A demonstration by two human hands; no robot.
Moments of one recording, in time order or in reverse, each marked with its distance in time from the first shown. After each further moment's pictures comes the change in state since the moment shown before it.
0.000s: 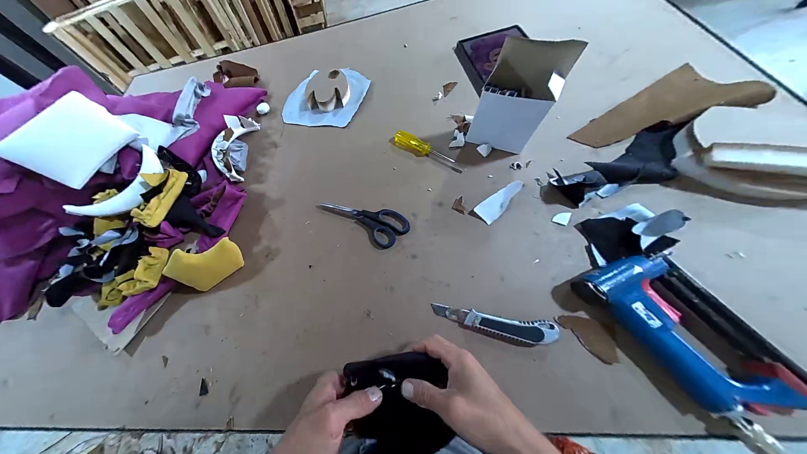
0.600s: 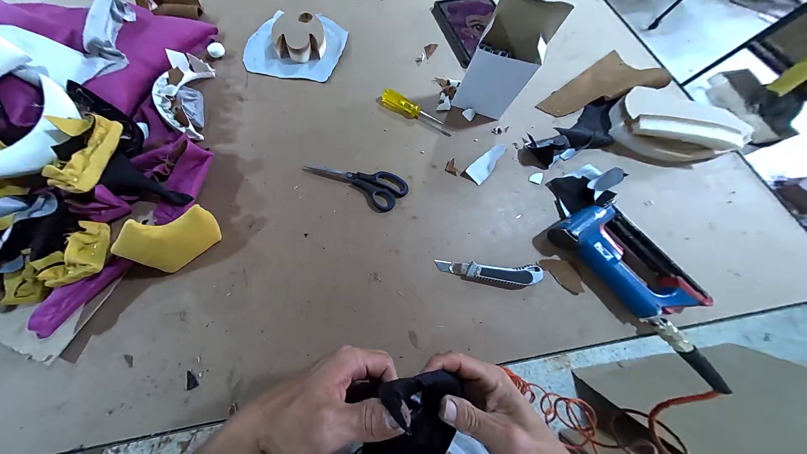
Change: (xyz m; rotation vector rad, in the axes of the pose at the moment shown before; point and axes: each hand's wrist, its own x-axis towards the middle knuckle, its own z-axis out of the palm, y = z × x) left_hand 0.010 0.047 -0.067 0.484 -0.932 0.232; right_hand -0.060 -0.011 0.068 0.511 0.003 -0.312
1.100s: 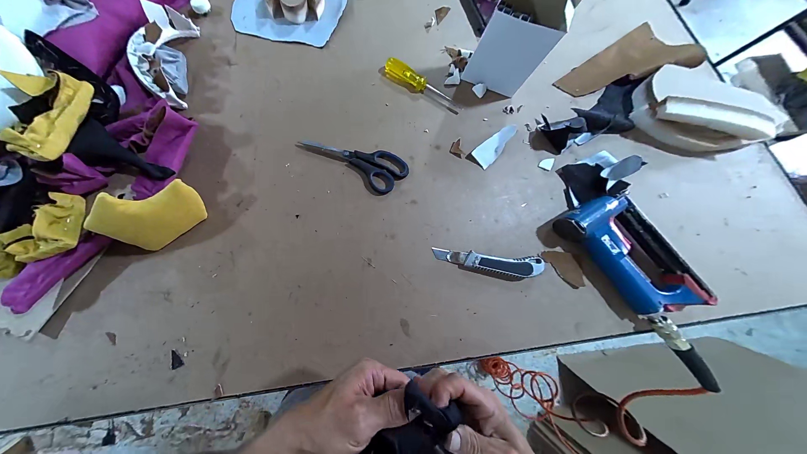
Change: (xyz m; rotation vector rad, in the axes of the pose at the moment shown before) left_hand 0.022 -0.046 0.050 -0.433 0.091 -0.042; right_hand -0.035 0.043 -0.012 0.085 -0.059 -0.095
